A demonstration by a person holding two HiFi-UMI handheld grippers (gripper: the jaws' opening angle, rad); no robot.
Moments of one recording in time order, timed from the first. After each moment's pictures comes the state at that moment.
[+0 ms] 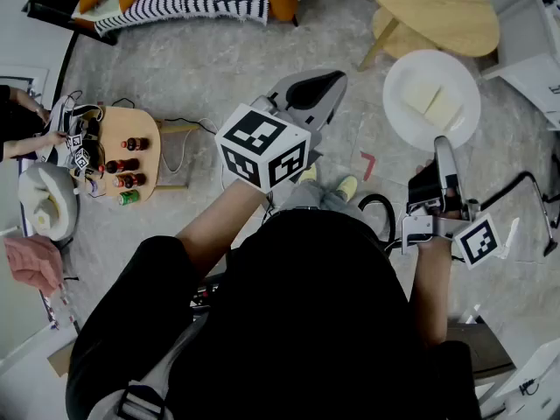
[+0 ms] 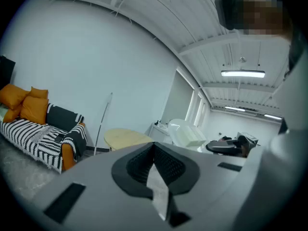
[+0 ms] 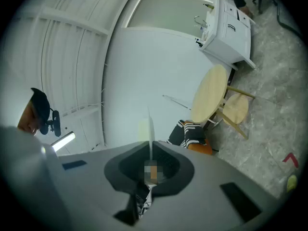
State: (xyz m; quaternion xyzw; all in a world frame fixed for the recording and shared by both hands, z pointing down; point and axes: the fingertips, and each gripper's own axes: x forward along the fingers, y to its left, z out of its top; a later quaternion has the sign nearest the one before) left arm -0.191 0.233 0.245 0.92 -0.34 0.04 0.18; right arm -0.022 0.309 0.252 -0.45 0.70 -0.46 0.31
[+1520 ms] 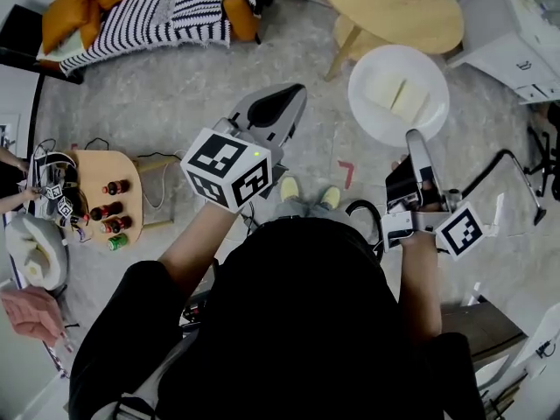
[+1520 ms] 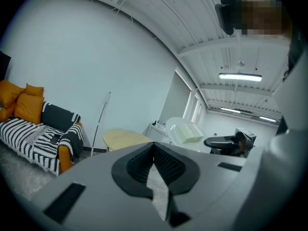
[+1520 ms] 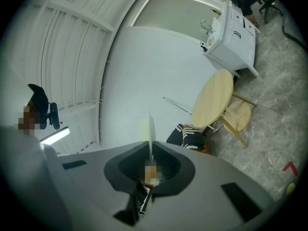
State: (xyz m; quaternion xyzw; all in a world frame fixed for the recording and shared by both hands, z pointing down) left arm -0.218 0.197 0.246 0.93 -0.32 0.03 0.19; right arm -0.049 0.273 0.238 -0.48 0.70 -0.43 0.30
